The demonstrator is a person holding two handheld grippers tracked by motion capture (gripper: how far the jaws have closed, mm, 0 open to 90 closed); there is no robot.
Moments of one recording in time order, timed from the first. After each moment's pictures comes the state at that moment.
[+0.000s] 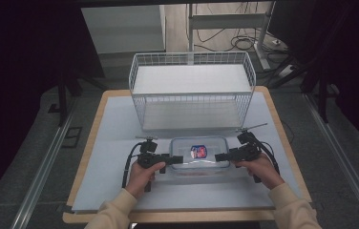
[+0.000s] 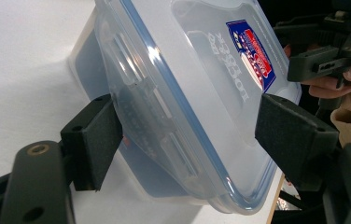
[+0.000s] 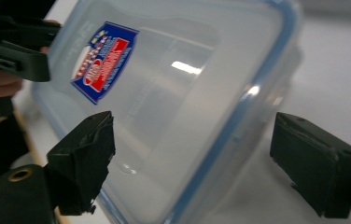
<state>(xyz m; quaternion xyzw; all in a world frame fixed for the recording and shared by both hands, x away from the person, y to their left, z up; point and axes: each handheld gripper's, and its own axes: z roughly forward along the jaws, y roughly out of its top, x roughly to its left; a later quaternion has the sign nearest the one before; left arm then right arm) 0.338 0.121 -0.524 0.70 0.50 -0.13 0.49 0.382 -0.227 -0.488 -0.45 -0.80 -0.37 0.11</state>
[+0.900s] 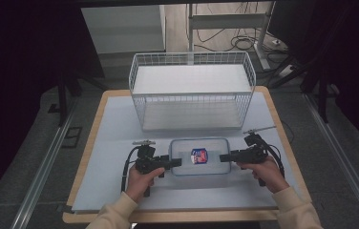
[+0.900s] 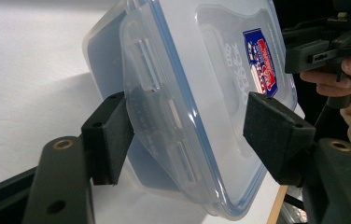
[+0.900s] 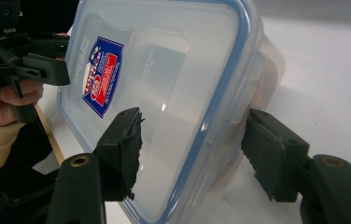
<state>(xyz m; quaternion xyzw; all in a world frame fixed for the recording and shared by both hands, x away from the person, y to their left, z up) 0.313 0.121 -0.516 0.71 0.49 -0.08 0.51 0.366 -0.243 -0.479 -0.44 -0.79 -0.41 0.10</state>
